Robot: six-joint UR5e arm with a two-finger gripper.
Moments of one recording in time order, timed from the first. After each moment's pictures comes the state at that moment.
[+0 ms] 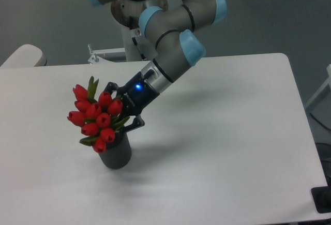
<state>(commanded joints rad) 2.50 -1.80 -1.93 -0.87 0.51 1.30</state>
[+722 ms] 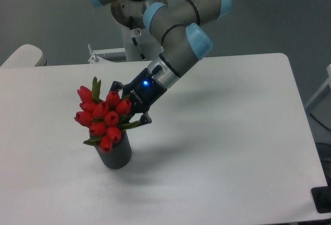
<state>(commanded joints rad) 2.53 -1.75 -1.91 -0.87 0.50 1.16</state>
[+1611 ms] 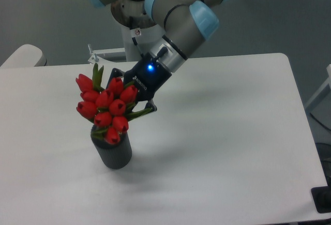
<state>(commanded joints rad) 2.56 -1.68 -1.85 -0.87 0.44 1.03</state>
